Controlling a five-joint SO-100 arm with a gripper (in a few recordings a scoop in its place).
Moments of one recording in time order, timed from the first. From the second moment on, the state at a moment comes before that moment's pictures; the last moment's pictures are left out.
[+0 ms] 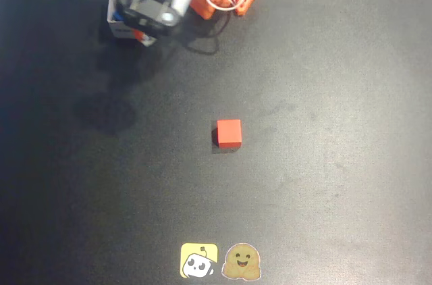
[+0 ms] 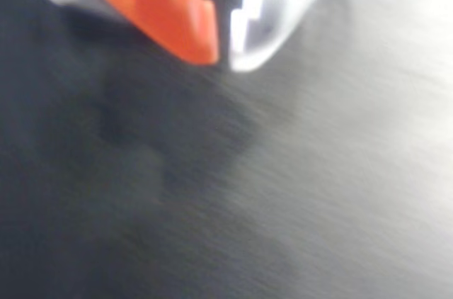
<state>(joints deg) 37.8 183.4 156.5 76.0 69.3</state>
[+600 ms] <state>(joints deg) 1.9 182.7 165.0 68.0 86.0</state>
